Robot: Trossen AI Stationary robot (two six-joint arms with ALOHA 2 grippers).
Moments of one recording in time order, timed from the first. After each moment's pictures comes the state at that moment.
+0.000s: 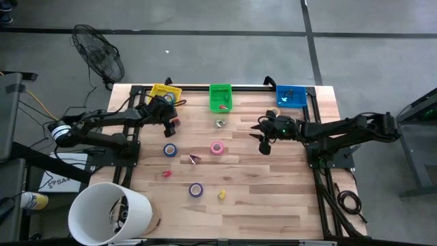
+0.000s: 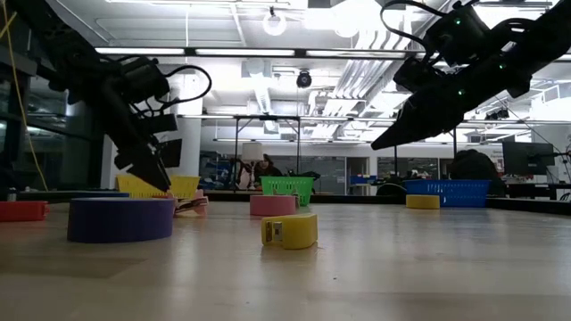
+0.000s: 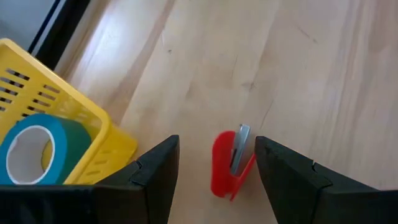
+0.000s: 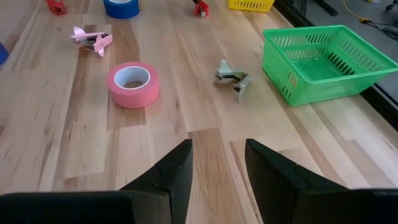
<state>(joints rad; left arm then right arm) 0.69 1.18 0.40 -0.04 0.01 0.40 -0.21 1.18 0.36 0.33 0.07 -0.05</state>
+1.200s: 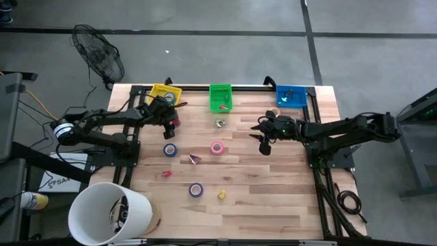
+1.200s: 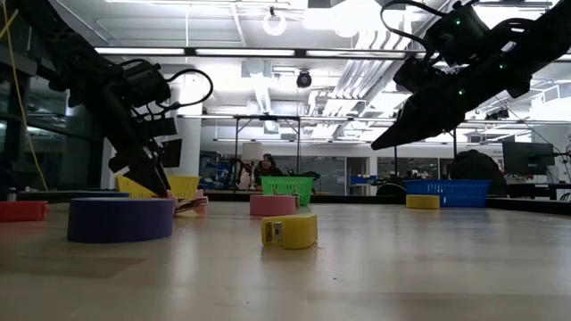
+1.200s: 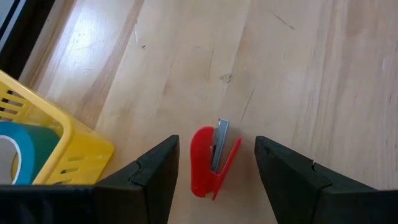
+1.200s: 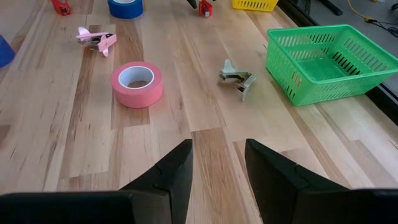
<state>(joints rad) 0.69 1.22 0.40 -0.04 0.06 0.44 -0.21 1.18 0.36 0.33 0.06 -0.05</state>
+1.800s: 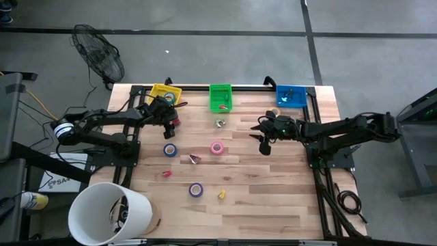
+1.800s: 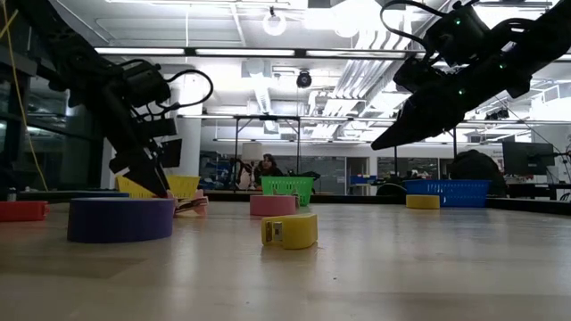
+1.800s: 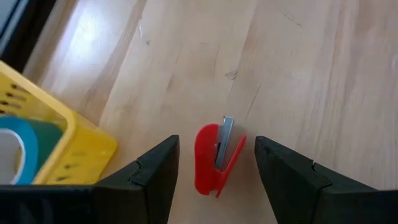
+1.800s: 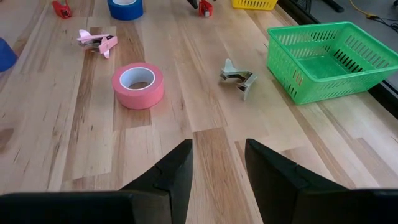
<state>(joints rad) 0.69 1.22 0.40 -0.04 0.04 0.43 -0.21 1.18 0.36 0.33 0.05 -0.03</state>
